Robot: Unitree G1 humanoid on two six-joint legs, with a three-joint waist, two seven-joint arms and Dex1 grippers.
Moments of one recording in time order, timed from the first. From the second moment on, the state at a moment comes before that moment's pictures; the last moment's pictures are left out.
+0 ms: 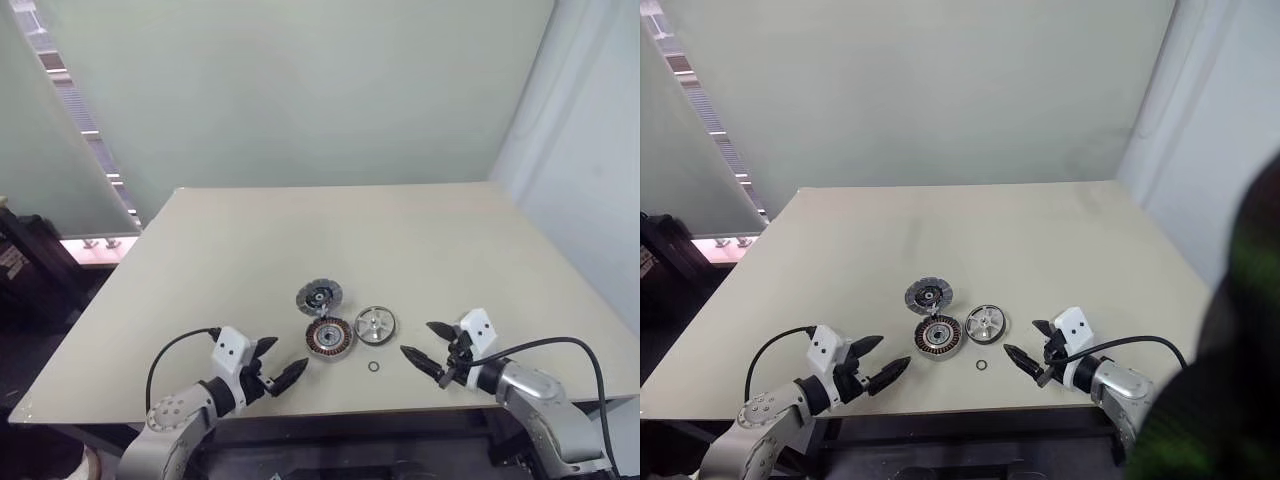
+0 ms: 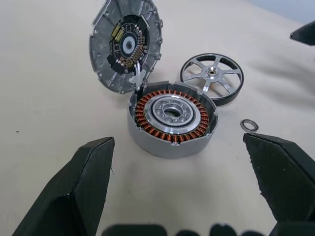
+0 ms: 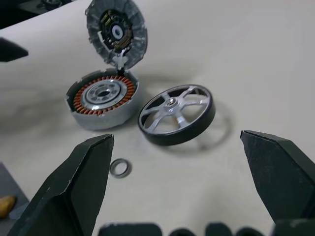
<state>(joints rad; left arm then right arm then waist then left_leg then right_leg) 0.20 0.43 0.04 -0.27 -0.37 0.38 -0.67 0.05 -0.42 0.06 -0.19 0.28 0.38 0.68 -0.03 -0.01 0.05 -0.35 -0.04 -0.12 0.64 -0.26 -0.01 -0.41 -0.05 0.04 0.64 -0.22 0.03</state>
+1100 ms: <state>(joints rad) 0.21 0.47 -0.02 -0.24 -0.33 0.36 -0.72 -0.07 -0.26 0.30 0.11 0.11 0.32 0.62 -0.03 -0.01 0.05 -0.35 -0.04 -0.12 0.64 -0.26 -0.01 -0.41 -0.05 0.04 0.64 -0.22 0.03</state>
